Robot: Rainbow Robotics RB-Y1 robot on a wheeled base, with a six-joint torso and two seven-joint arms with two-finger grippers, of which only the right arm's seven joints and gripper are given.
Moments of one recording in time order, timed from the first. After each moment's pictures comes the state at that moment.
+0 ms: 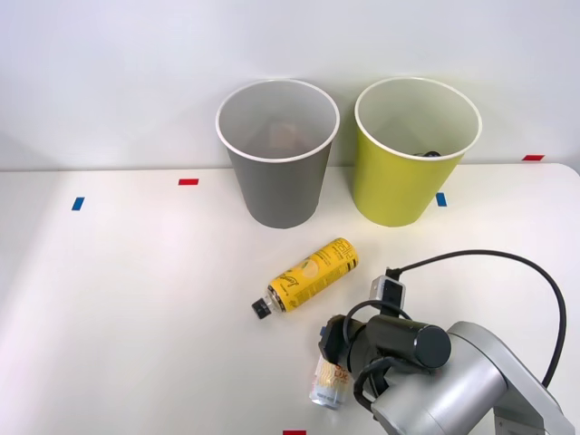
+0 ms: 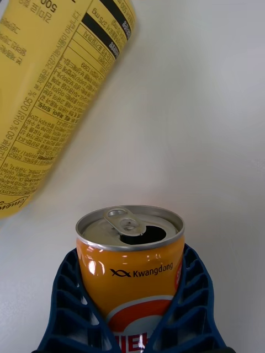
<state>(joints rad) 0.03 -0.30 0.61 -2.20 -0.04 1.34 0.54</state>
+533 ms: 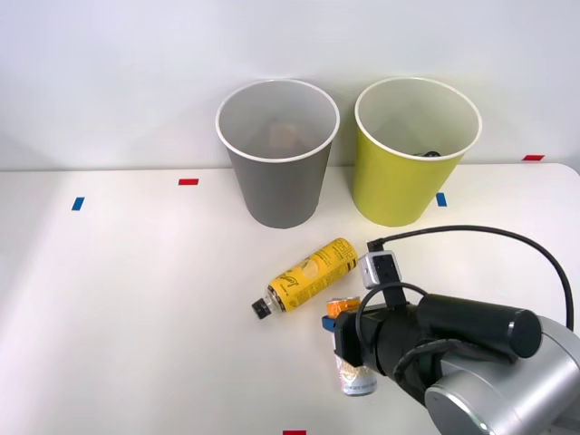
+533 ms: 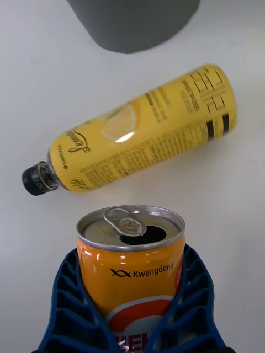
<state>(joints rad) 0.11 -0.28 0.43 -2.38 -0.25 1.30 1.29</state>
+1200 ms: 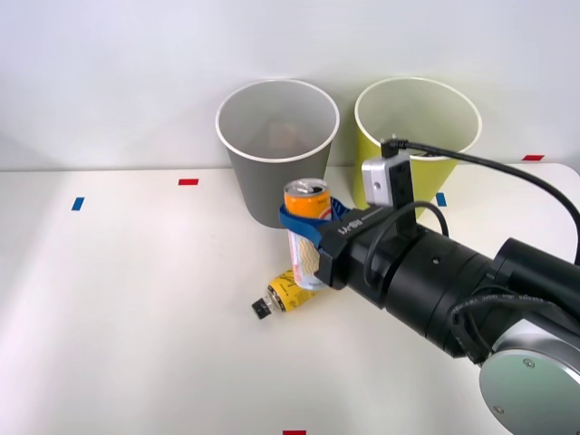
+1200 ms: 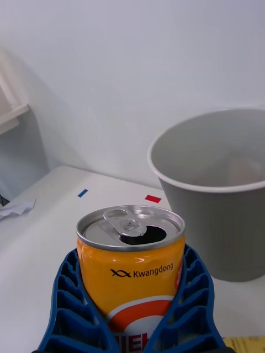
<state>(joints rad) 0.07 -0.13 0.26 -2.45 -0.66 0.92 1.77</state>
